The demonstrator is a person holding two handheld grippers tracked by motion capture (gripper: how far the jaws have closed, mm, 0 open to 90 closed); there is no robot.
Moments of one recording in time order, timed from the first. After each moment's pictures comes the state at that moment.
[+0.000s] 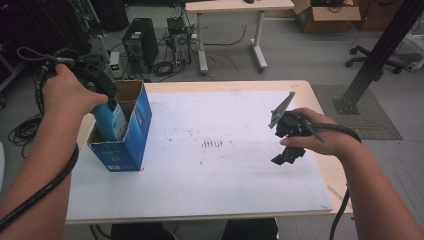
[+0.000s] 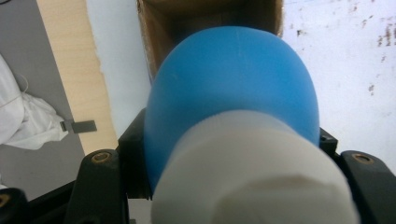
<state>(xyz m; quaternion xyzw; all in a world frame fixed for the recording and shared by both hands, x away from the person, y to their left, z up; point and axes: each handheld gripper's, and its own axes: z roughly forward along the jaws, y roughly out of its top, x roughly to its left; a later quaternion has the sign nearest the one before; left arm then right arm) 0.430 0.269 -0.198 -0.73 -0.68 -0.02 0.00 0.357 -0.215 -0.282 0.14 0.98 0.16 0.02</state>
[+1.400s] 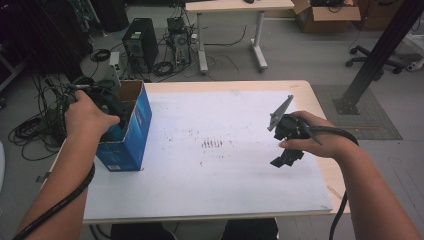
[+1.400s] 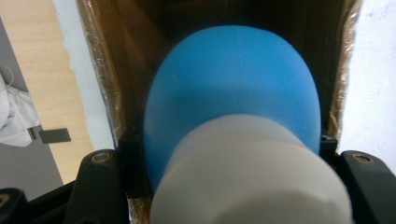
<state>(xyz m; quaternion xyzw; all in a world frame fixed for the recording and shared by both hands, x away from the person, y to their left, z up) 0.433 0.267 -0.270 -0.72 -0.69 -0.01 0.01 0.356 -0.215 -0.292 0.14 0.98 0.16 0.01</state>
